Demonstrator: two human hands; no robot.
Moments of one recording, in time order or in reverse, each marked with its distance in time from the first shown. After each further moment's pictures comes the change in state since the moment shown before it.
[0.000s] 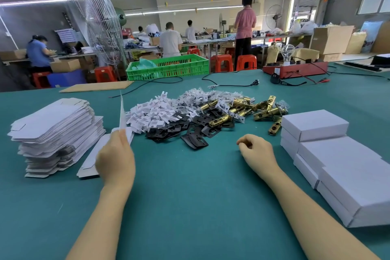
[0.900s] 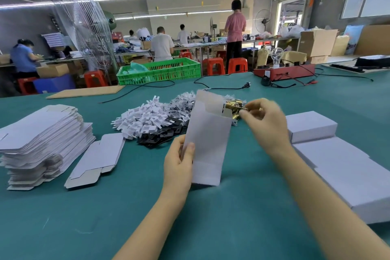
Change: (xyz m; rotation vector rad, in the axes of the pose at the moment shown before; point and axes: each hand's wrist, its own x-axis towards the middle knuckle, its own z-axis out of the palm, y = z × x) left_hand -0.081 0.088 0.025 -0.979 -0.611 -0.091; right_hand 0.009 -0.058 -0.060 0.228 0.334 -0.162
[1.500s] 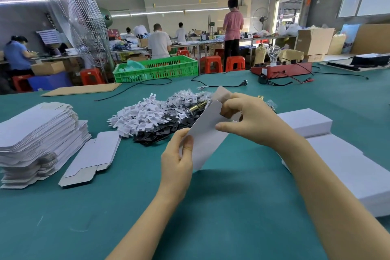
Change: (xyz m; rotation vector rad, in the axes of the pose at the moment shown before) left_hand -0.002 0.010 0.008 0.087 0.004 0.186; right_hand 0.000 -0.053 -0.020 -0.273 -0.547 -0.345
